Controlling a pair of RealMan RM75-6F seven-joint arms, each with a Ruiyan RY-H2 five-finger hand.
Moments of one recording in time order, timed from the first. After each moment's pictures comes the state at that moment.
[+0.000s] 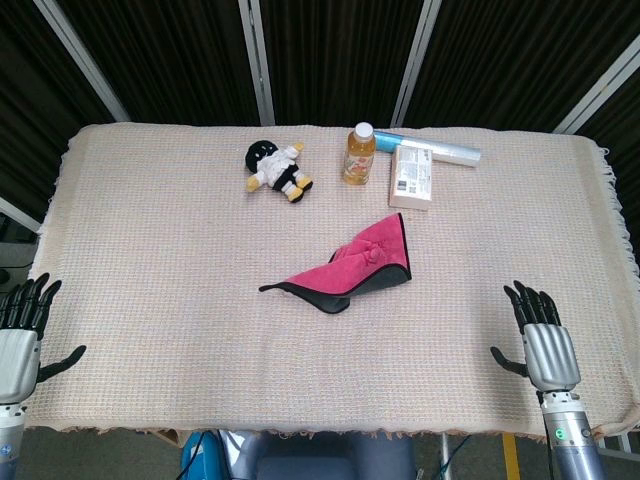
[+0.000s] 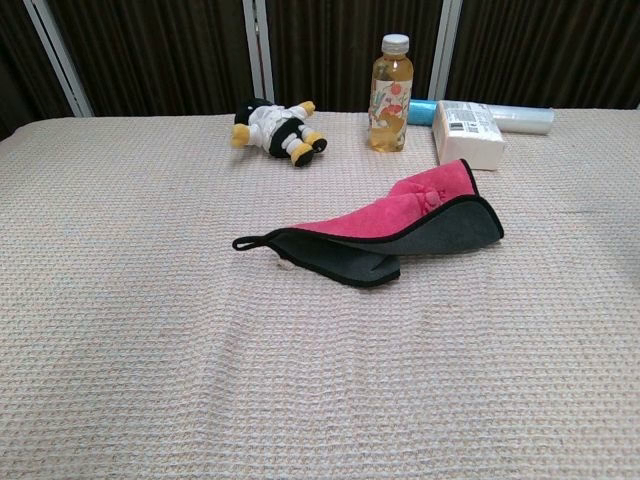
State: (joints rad) left arm -0.05 -1.33 -0.06 -1.41 1.58 1.65 -0.02; right arm 0.15 -1.30 0.06 -1.57 -1.46 1.39 -0.04
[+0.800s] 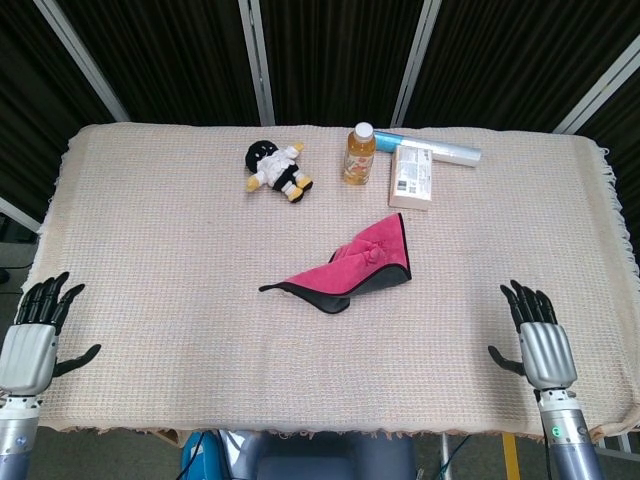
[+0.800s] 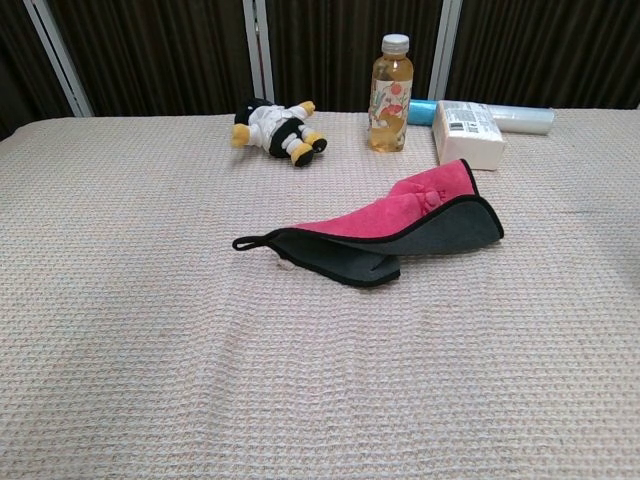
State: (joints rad) left arm -0.09 -1.36 -0.06 -1.43 1.56 1.57 -0.02; right arm 0.15 -1.31 0.07 -1.56 -1.45 1.38 -0.06
